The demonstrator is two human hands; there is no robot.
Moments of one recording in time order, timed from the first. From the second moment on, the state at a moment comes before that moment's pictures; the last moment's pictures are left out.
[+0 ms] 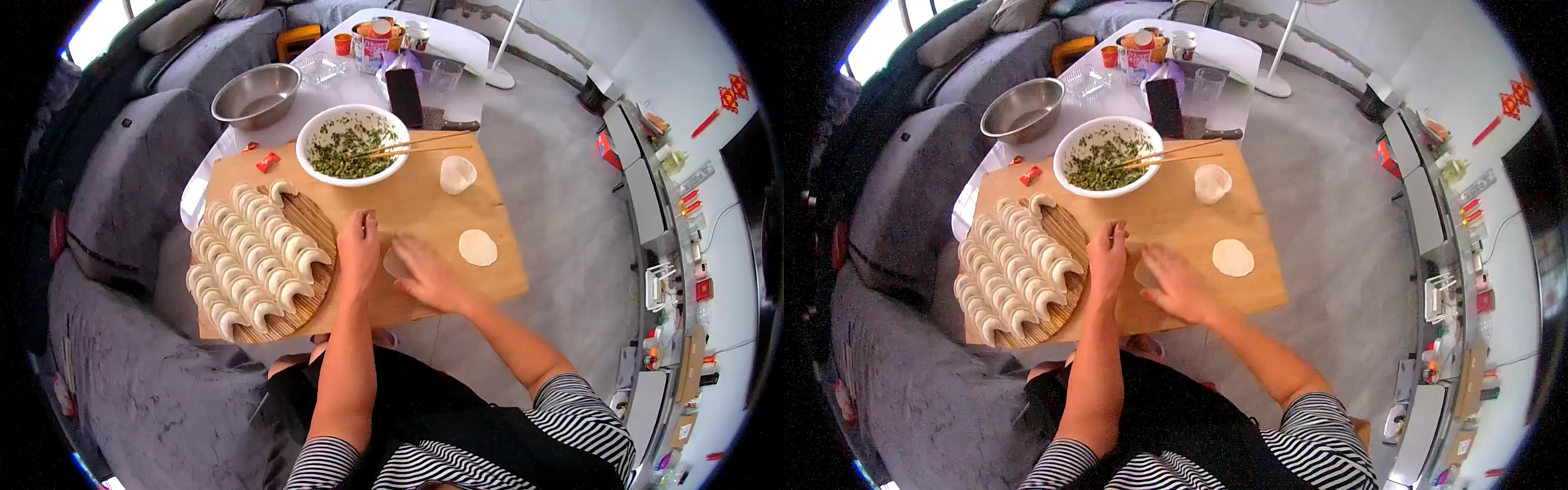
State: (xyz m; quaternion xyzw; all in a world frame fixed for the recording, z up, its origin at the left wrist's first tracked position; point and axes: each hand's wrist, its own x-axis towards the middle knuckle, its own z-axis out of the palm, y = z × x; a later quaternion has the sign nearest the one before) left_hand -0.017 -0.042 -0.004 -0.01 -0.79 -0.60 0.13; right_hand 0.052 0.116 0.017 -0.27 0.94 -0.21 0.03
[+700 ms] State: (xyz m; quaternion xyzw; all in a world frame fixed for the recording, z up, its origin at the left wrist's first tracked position) left_hand 0.002 -0.011 0.008 -0.15 -0.93 -0.34 0.06; right_hand -0.059 0.140 0.012 -0.14 0.87 -0.41 -0.25
